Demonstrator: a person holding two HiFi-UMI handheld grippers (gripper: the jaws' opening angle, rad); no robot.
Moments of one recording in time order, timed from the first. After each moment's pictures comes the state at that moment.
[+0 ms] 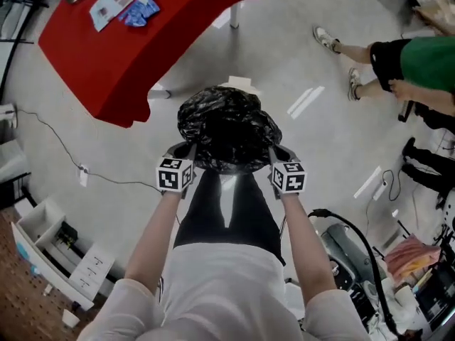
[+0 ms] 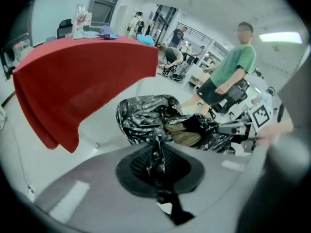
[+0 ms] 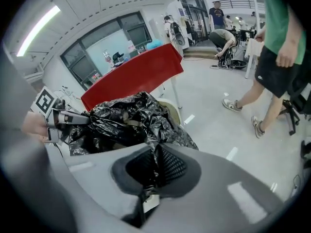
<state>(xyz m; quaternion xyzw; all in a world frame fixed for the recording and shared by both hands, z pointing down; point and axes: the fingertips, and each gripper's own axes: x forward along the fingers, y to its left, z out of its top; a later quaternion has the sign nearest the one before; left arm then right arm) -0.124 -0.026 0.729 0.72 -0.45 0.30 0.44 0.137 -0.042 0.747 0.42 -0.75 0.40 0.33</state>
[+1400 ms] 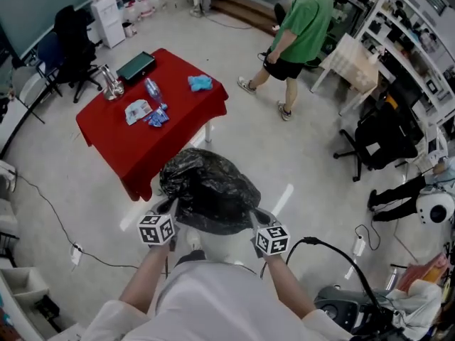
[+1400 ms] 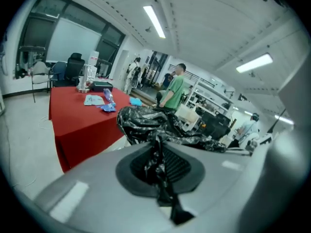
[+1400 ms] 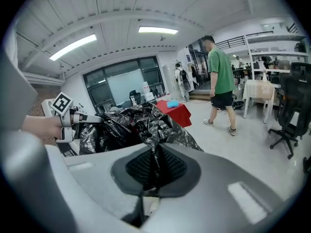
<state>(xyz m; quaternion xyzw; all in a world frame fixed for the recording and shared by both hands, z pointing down) -0.147 0.004 0.420 0.78 -0.51 0.11 0.34 0.121 0.031 0.440 0.48 -0.83 0.25 0.17</state>
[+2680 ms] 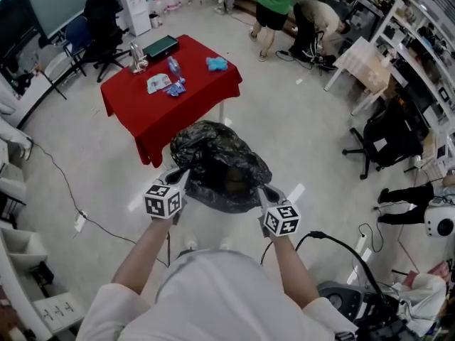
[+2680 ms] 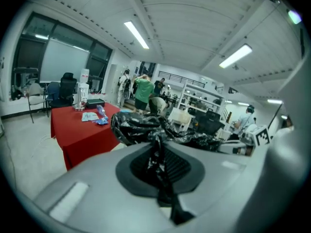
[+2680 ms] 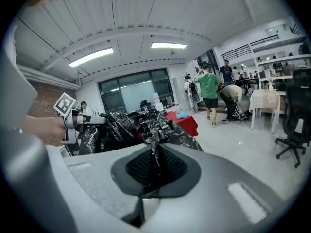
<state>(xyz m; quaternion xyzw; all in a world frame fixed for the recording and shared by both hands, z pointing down) -0.090 0.120 0.332 0.82 -0.51 0.11 0.24 0.154 0.130 0.365 0.44 -0.87 0.20 0.11</state>
